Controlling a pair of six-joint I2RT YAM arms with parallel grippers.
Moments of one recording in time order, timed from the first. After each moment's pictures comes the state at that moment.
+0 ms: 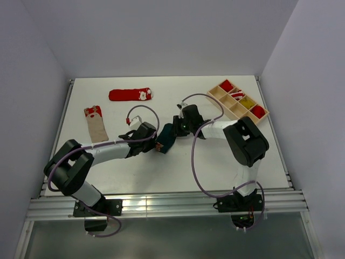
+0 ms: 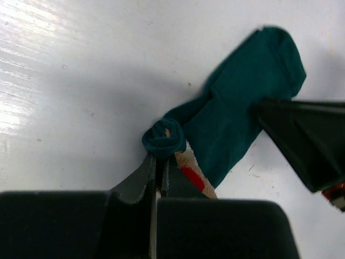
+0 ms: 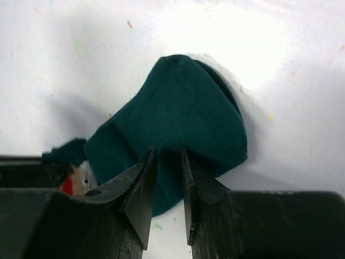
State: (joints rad) left arm -0.72 1.56 0.76 -0.09 -0.30 -1.15; right arm 0.53 1.87 0.96 0.16 -0.27 0.46
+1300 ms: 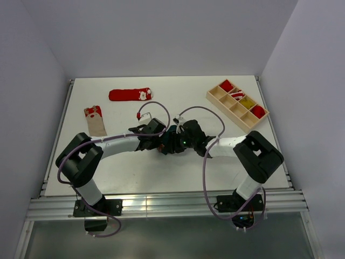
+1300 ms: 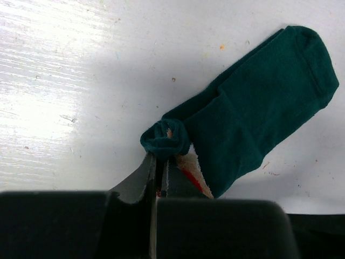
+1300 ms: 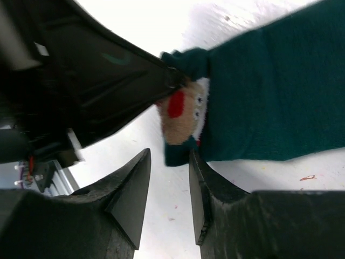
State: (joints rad) left arm -0.78 1.69 0.97 -0.30 -0.34 -1.02; right arm 0.69 1.63 0.68 0.35 -0.38 0.55
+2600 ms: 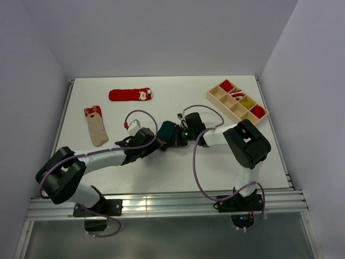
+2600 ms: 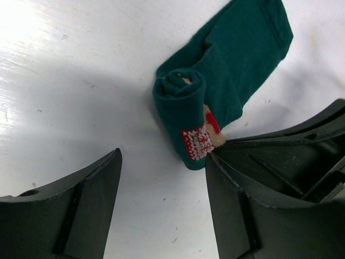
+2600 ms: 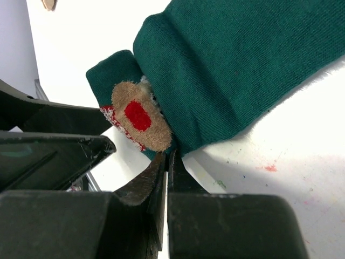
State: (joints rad) left arm -0.78 1.46 0.68 -0.06 -0.32 -1.17; right arm 0.55 1.84 0.82 0.30 -0.56 0.70
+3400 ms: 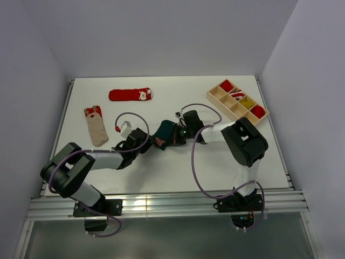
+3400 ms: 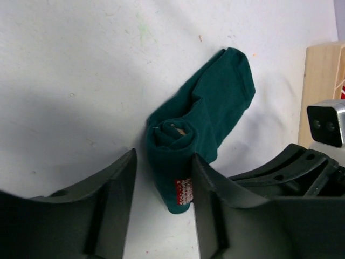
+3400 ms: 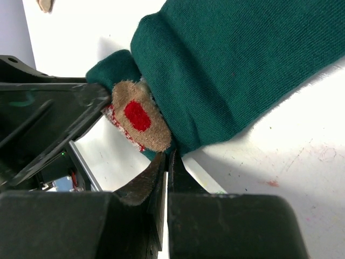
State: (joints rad) left arm -0.68 1.51 0.49 0.41 -0.32 -1.27; right arm 0.55 1.88 0.89 0.23 -0.57 0.69
